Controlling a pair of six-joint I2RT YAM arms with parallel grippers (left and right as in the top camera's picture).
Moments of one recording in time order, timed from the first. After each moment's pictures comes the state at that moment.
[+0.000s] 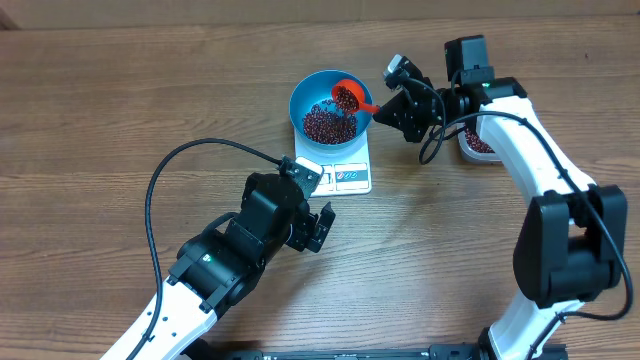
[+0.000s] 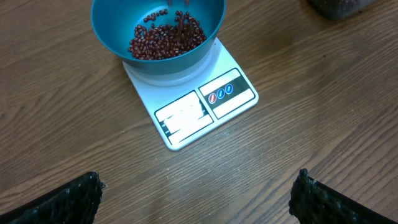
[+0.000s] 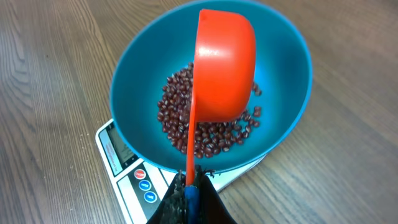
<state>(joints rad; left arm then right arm) -0.67 1.07 0.88 -0.58 -0.15 -0.12 0.14 1.91 1.49 -0.63 -0.75 -0.64</state>
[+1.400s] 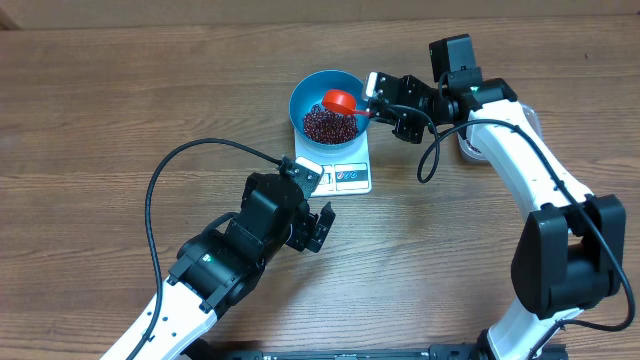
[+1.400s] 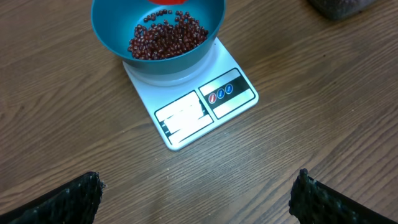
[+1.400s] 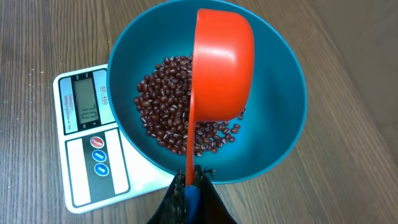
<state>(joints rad) -0.67 1.07 0.88 -0.58 -0.15 -0.12 0.21 1.87 1.49 -0.64 -0.59 -1.05</state>
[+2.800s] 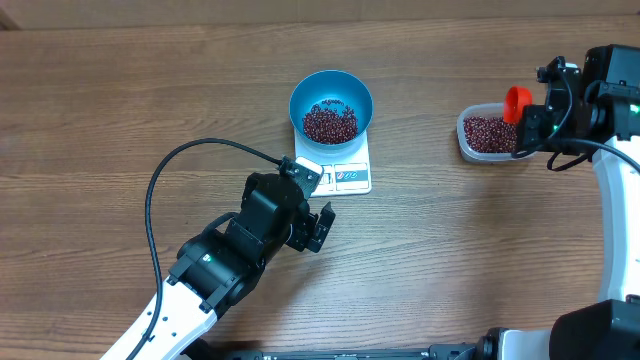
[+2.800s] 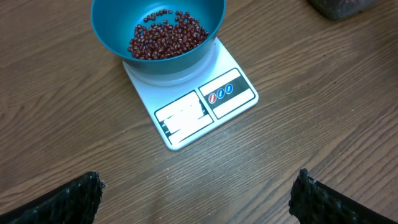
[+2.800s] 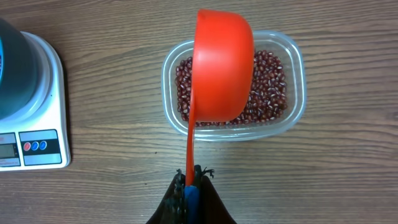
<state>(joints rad) -0.67 1.07 0.88 -0.58 -0.15 -0.12 -0.21 1.56 1.50 -1.08 -0.19 -0.12</state>
